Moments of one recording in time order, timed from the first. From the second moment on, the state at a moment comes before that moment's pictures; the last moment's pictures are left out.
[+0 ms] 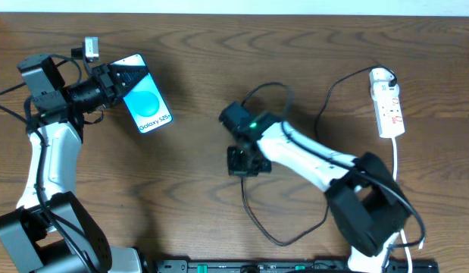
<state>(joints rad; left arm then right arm) 0.36 1.61 1.10 -0.06 1.30 -0.63 0.73 1.93 1.33 -0.88 -0.24 0.71</state>
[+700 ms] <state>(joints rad) 0.36 1.61 1.10 -0.06 1.30 -0.63 0.55 1.76 1.33 -0.59 -0.82 0.36</state>
